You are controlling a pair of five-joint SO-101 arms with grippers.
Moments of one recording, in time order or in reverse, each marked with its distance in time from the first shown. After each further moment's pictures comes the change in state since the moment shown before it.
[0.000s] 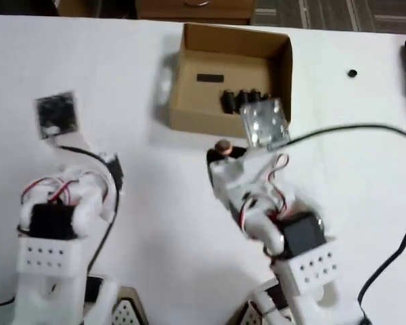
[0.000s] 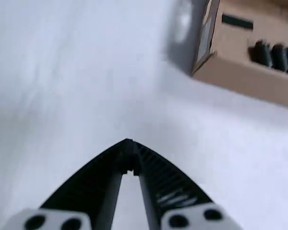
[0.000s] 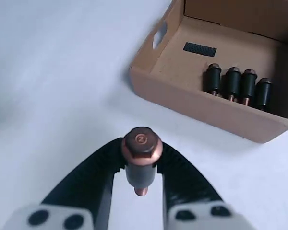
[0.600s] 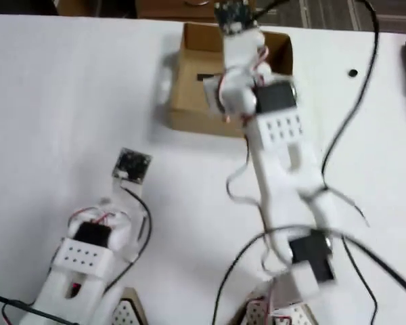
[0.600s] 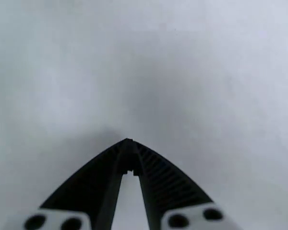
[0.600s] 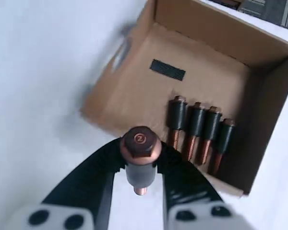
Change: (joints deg) left arm 8.0 0.0 34.2 -20.4 -17.3; right arm 8.0 60.7 -62.7 13.4 11.6
